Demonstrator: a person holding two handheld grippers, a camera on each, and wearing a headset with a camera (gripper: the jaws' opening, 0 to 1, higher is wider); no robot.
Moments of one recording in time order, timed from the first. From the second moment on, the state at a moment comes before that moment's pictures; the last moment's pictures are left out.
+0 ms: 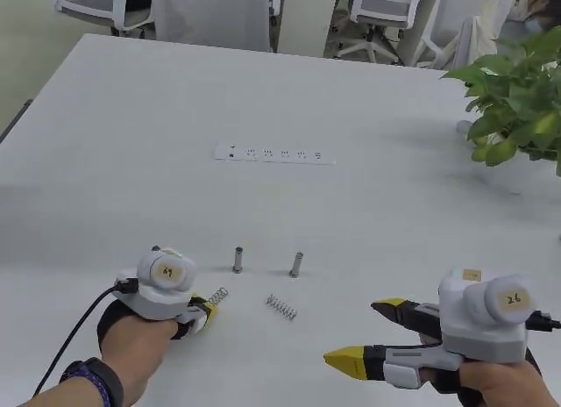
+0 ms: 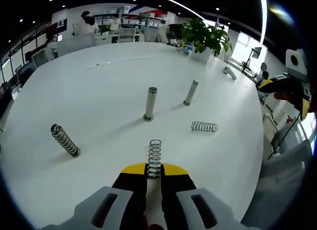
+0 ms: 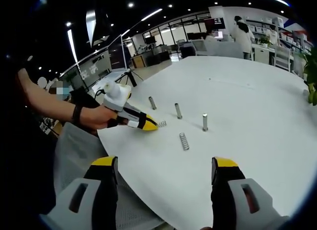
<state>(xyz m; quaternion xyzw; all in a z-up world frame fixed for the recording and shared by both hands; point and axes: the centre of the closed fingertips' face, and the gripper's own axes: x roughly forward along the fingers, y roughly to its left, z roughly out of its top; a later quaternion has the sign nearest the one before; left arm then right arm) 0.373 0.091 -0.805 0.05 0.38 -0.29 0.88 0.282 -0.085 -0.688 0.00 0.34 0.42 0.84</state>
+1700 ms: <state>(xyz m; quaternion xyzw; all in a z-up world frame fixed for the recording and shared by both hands) 0.351 0.138 -0.725 0.09 0.31 -0.34 0.88 0.291 -0.046 -0.683 0.03 0.33 0.46 0.82</state>
